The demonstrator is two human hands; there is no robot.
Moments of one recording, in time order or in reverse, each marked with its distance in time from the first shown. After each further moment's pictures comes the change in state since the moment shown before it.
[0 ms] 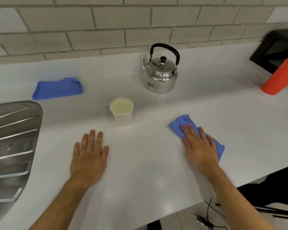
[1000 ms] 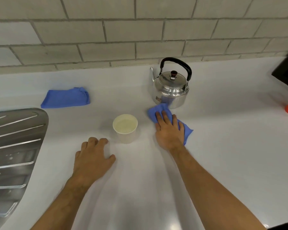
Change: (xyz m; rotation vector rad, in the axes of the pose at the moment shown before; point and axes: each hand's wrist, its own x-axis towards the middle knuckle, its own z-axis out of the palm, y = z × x) left_hand 0.046 0.025 -0.041 -0.136 0.030 -0.141; right_hand 0.136 -0.108 0.025 0.003 -0.054 -0.122
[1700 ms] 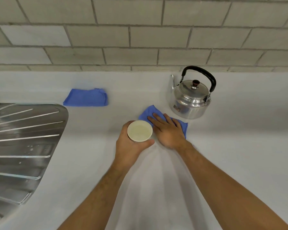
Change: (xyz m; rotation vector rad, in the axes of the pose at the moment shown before) left_hand 0.033 0.069 0.013 -1.074 0.213 -0.081; right_hand 0.056 -0.026 0.012 0.063 -0.174 -0.403
